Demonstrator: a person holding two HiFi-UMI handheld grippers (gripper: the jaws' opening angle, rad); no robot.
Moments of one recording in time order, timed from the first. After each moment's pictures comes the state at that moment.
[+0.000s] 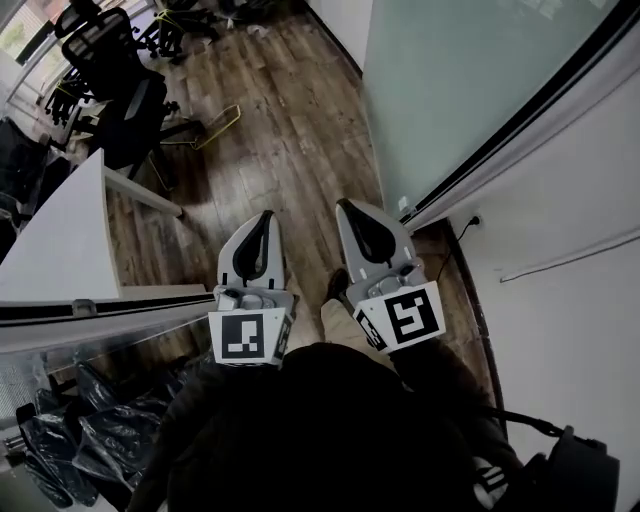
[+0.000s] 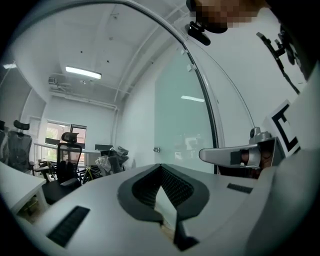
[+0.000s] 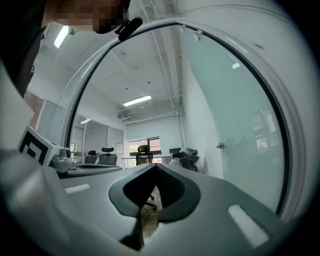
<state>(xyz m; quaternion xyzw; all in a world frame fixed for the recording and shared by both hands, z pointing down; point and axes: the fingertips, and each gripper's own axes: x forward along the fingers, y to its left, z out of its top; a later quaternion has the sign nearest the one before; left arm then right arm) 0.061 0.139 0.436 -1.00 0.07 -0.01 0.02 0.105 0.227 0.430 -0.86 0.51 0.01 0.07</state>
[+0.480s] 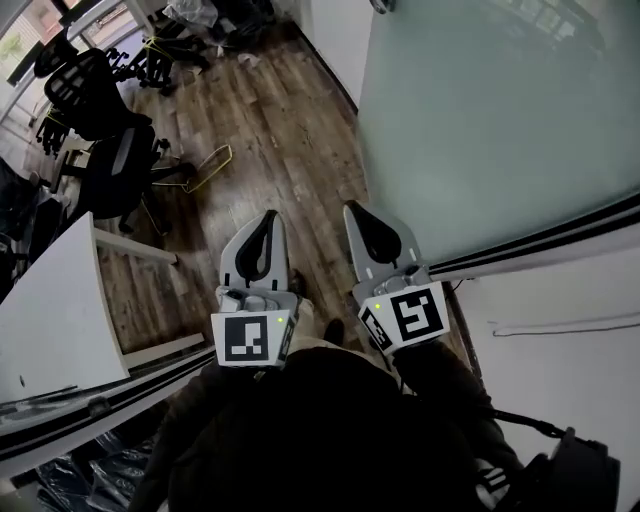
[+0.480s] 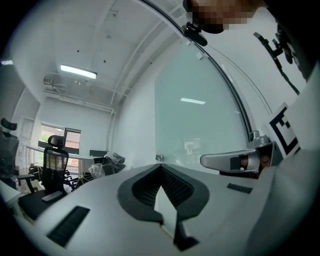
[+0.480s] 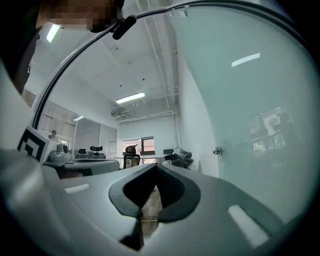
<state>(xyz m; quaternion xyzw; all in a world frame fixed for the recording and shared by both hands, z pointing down) 0.266 0.061 0.400 -1.00 0.06 0.01 0.02 0.313 0.154 0.407 -0.87 0.49 0.00 0.06</state>
